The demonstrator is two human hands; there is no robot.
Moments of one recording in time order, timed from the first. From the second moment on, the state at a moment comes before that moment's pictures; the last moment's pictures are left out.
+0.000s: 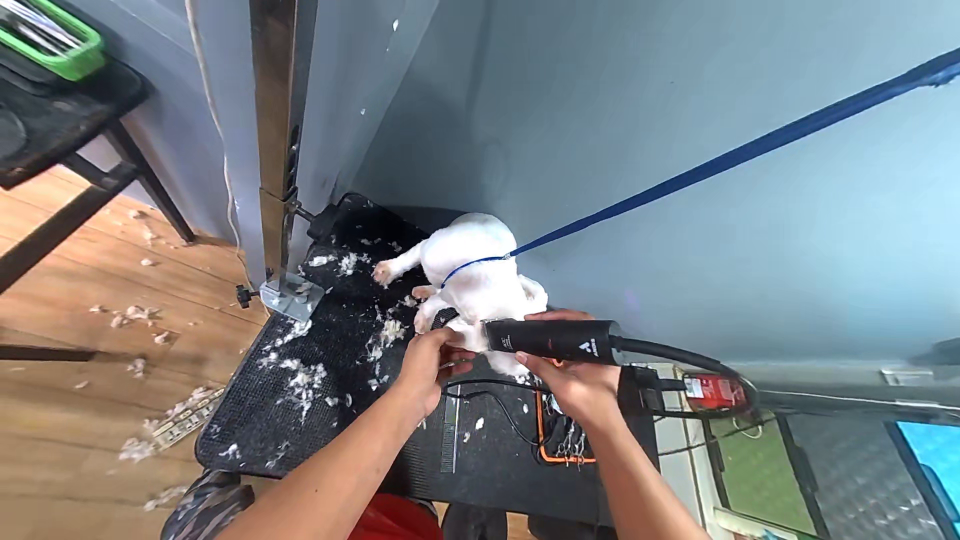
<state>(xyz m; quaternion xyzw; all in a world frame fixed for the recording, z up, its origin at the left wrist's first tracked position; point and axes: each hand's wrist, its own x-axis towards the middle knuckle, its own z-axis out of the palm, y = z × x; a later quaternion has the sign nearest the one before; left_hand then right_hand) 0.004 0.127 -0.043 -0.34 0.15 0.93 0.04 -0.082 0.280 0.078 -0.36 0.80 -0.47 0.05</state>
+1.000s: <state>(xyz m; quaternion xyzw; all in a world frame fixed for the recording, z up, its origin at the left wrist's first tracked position) -0.048 0.078 -0.037 0.26 0.87 0.39 -0.16 0.021 0.350 0.061 0.02 0.59 -0.80 -0.03</state>
